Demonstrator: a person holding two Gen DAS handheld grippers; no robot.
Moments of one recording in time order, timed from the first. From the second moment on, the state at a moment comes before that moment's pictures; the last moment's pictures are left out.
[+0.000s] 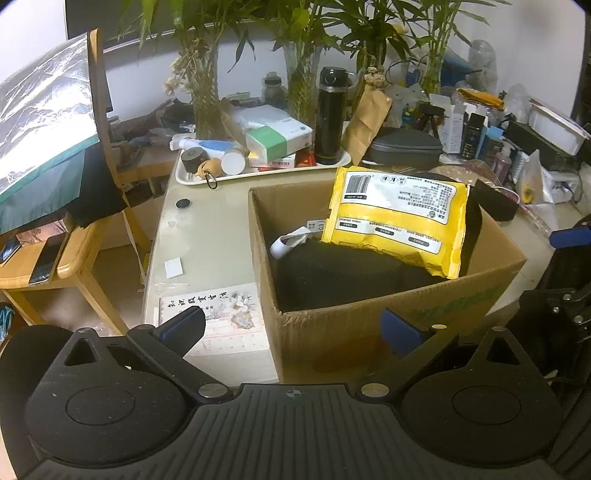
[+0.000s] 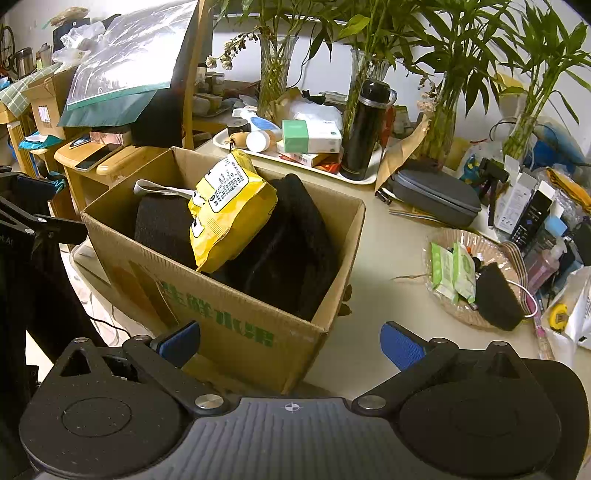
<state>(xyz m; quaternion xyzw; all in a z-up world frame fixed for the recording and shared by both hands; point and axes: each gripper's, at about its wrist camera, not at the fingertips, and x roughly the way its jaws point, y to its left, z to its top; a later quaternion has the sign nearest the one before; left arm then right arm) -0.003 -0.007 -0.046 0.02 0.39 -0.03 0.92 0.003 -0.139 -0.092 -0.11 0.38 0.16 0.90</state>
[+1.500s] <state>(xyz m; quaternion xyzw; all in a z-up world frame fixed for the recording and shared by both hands) -0.004 -0.006 -0.045 0.02 0.39 -0.03 0.92 0.004 -0.137 -0.094 -0.11 0.38 0.16 0.90</state>
